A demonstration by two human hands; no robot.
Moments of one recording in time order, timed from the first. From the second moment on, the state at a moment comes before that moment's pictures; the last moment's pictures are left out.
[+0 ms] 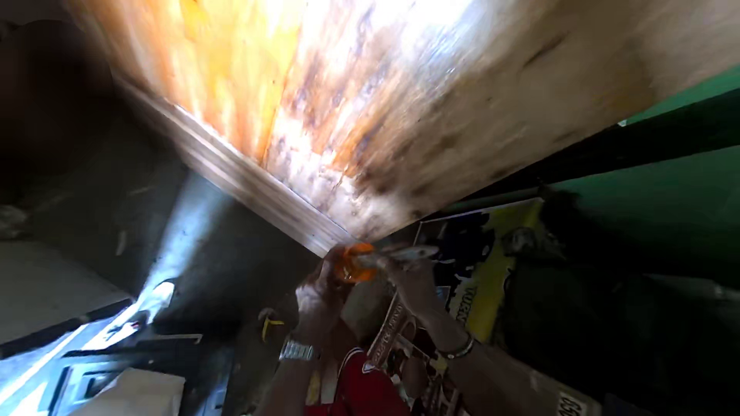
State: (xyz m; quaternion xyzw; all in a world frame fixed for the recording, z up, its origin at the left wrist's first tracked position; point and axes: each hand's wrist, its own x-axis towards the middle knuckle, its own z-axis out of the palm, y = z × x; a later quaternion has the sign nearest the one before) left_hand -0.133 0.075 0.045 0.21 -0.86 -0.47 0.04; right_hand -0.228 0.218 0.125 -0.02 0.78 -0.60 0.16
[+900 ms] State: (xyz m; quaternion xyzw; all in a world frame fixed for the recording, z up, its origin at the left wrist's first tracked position) left_hand 0.030 0.123 -0.068 0.44 -0.73 -0.48 -0.23; right_hand -0.340 0.242 -0.033 -0.39 0.90 -0.18 0.00
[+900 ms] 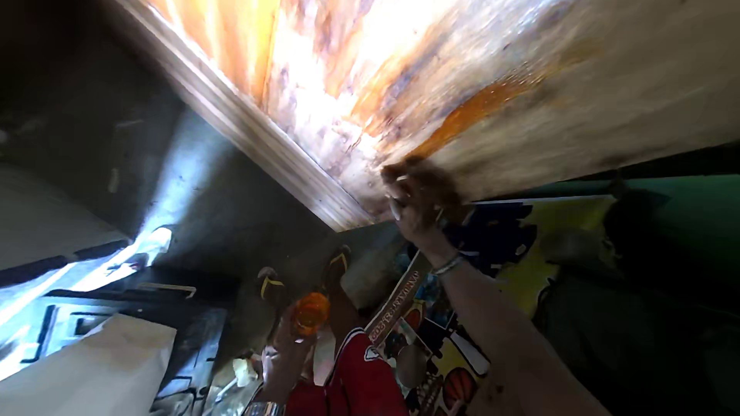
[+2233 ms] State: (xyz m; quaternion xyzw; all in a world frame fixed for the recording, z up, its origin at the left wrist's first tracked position) left_hand 0.069 0.046 -0.041 0.50 -0.72 -0.44 -0.21; right_hand -0.354 0.169 -0.039 -0.41 0.90 -0.17 0.02
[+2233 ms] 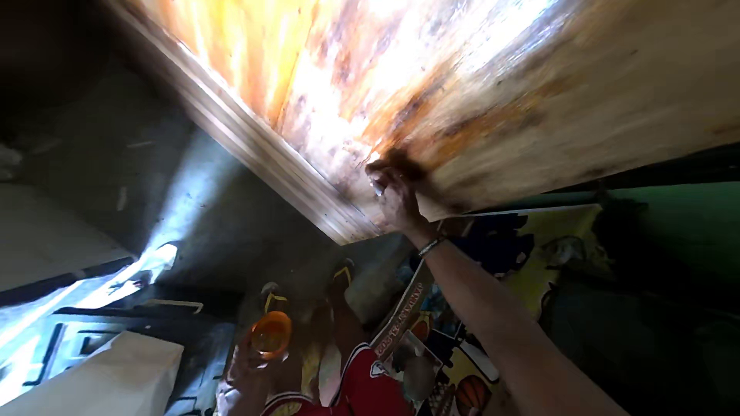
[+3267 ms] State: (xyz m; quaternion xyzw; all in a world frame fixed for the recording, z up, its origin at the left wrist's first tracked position) left_hand 0.056 0.074 -0.011 0.47 -0.75 -0.44 -0.17; right_hand -0.392 0.317 0.192 -0.32 0.90 -0.11 -0.26
